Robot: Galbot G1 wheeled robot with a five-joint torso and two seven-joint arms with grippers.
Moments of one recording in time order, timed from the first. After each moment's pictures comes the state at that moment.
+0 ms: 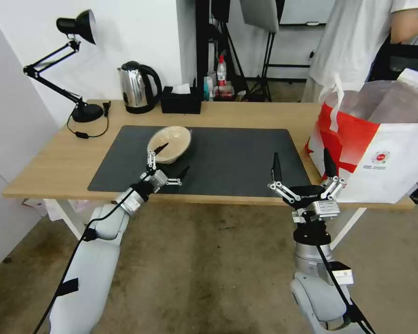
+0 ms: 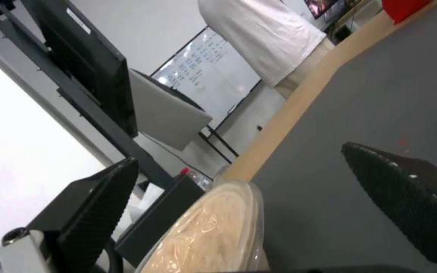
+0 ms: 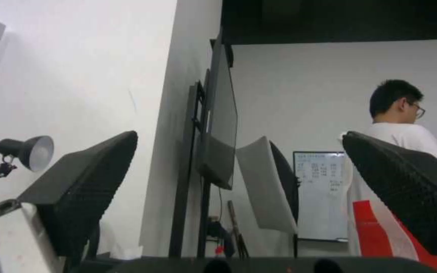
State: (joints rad) left arm 0.95 -1.30 -0.51 -1.49 0.26 -0.55 0.48; right arm -1.46 1.34 0.37 2.10 -0.07 0.64 0.21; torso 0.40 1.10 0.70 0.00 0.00
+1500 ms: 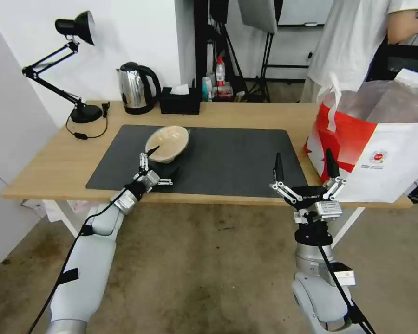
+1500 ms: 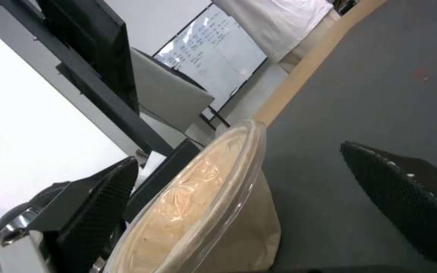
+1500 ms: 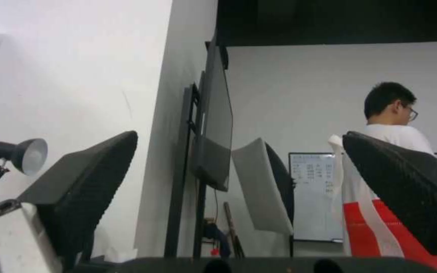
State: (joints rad) left arm 0.89 -1.29 -0.54 -1.33 0.29 -0.56 0.48; right arm -1.46 1.34 0.38 2.11 -0.07 0.64 0.21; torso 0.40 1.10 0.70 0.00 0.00
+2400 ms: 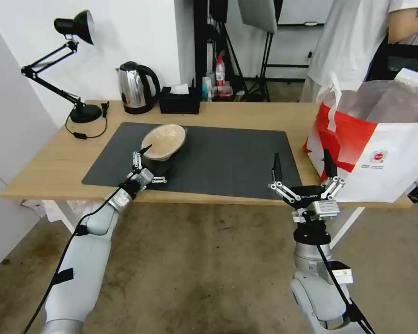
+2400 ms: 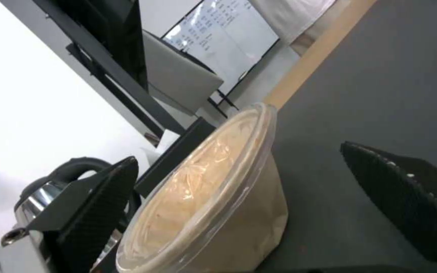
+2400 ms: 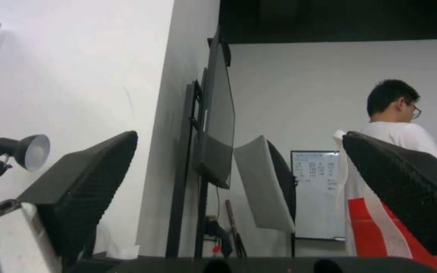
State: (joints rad) left arm 0.90 -1.27 -0.56 -1.35 0.27 -0.55 0.46; right arm -1.45 1.34 0.37 2.10 -0.07 0.64 0.21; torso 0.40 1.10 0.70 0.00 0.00
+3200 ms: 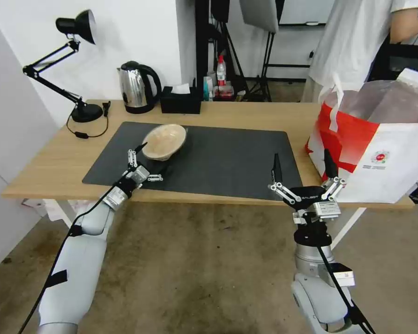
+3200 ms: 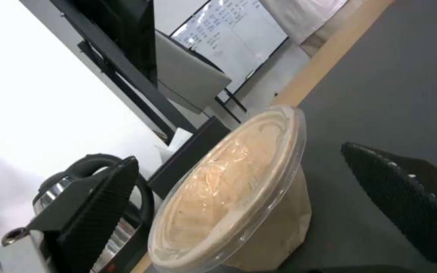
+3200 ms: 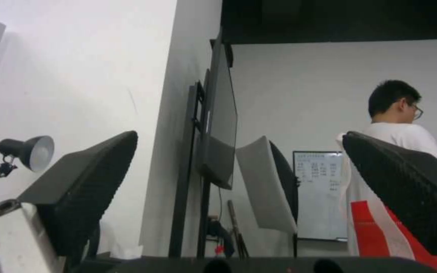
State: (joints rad) left arm 0.90 -1.26 -0.57 -1.38 0.24 -0.54 0.46; right arm -1.47 1.34 0.37 2.11 -0.07 0.64 0.21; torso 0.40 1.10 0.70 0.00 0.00
